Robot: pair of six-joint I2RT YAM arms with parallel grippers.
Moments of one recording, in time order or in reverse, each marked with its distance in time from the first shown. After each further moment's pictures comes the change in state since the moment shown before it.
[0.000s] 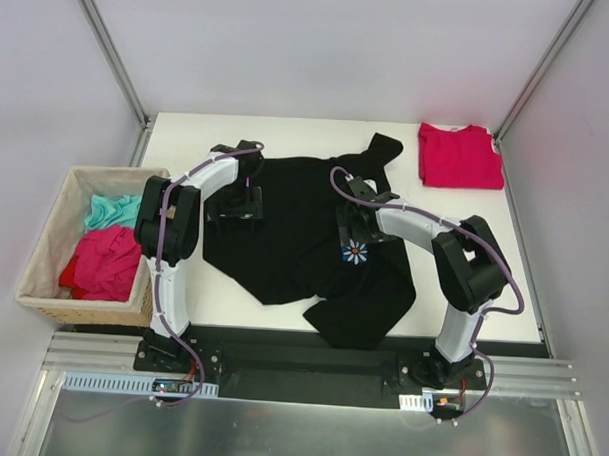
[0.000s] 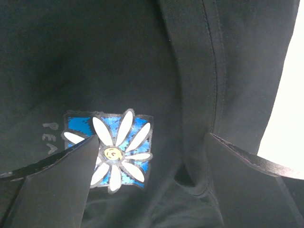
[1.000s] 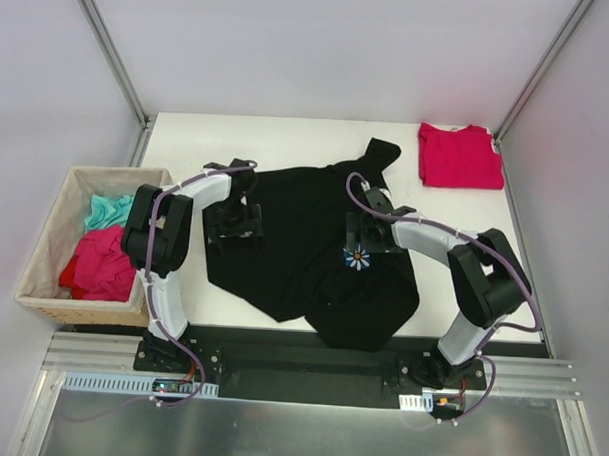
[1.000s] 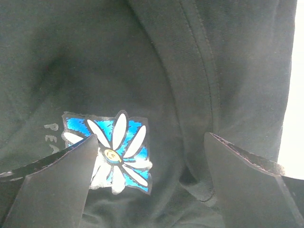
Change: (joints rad) left arm 0.001 -0.113 -0.242 0.070 0.140 -0.047; right arm -0.047 -0.103 -0.178 0.132 -0.103 0.069
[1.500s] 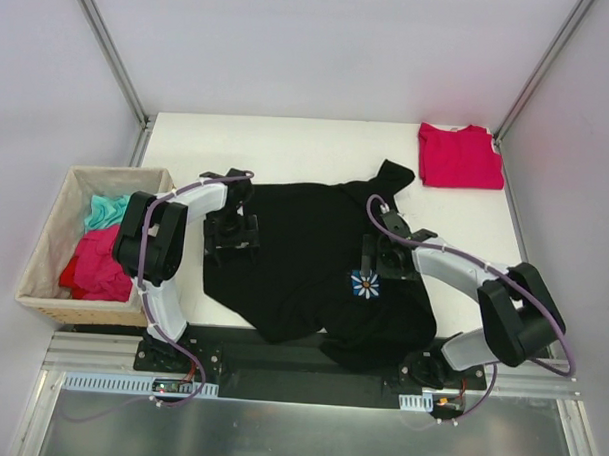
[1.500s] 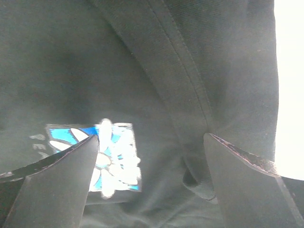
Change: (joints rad) left arm -0.002 -0.090 -0.135 0.013 0.023 -0.011; right arm 0.001 -0.256 -0.245 -0.080 -0.020 0.091
